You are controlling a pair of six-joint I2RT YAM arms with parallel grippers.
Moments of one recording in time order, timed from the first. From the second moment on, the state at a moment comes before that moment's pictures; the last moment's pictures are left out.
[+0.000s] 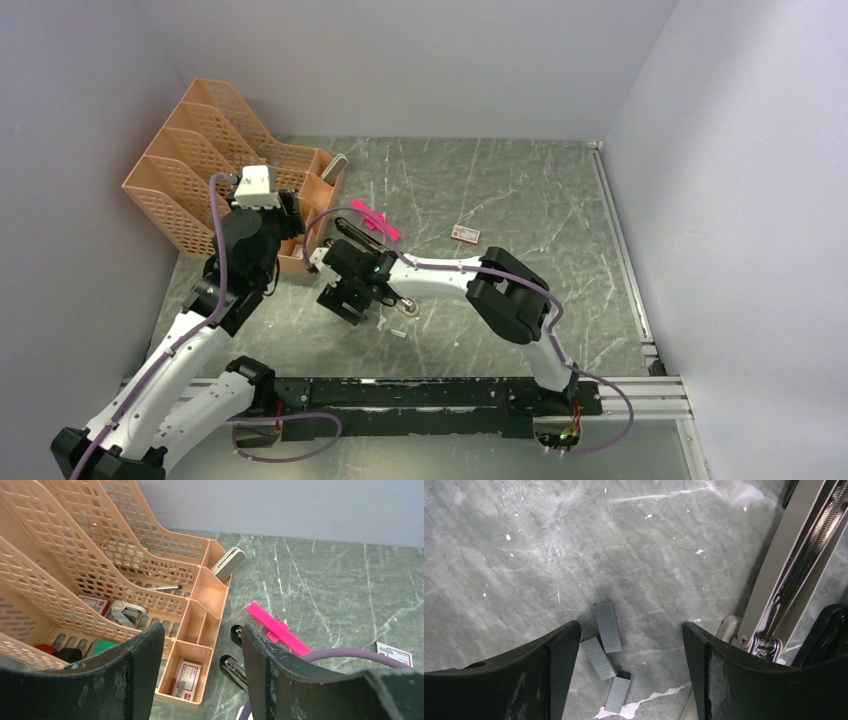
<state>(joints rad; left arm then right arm) -0.45 0.78 0.77 -0.11 -0.49 -0.14 1.11 2.10 1.47 -0.35 -0.03 -0.06</state>
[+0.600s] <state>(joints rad) -0.45 0.78 0.77 -0.11 -0.49 -0.14 1.11 1.92 1.28 -0.14 -0.08 -0.05</state>
